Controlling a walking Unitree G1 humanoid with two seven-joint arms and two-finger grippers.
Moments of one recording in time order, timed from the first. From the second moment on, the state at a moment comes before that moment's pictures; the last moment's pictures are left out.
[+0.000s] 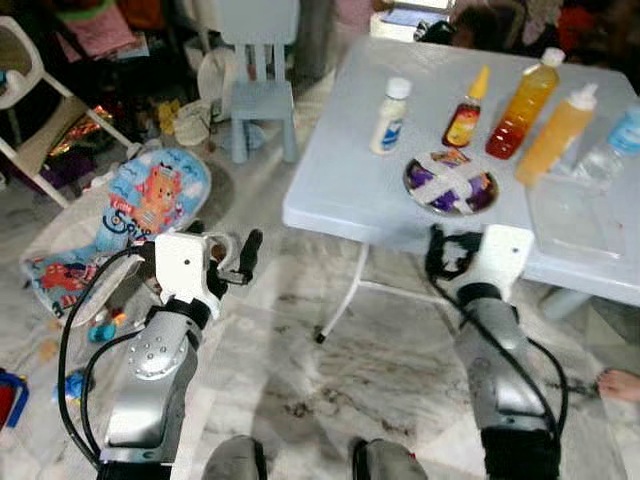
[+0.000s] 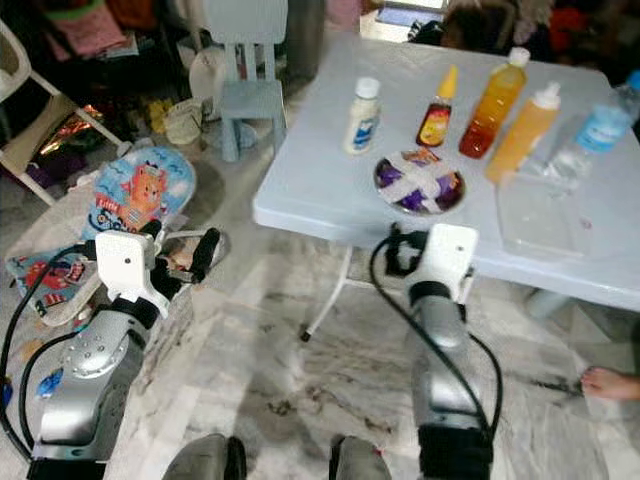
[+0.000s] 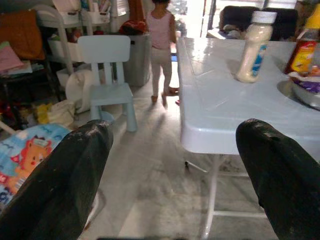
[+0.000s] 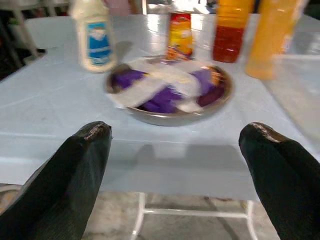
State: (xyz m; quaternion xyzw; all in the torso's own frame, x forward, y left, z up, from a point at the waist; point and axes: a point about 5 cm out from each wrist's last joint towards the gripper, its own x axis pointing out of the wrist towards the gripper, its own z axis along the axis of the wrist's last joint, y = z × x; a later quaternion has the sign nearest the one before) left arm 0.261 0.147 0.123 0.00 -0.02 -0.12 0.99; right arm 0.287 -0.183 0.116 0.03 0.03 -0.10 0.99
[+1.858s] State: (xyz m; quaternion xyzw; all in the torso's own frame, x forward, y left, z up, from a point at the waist) left arm 0.260 0.136 0.128 -0.04 -0.04 -0.16 0.99; right arm 0.284 -0.182 0.112 0.02 0.03 -0.11 0.99
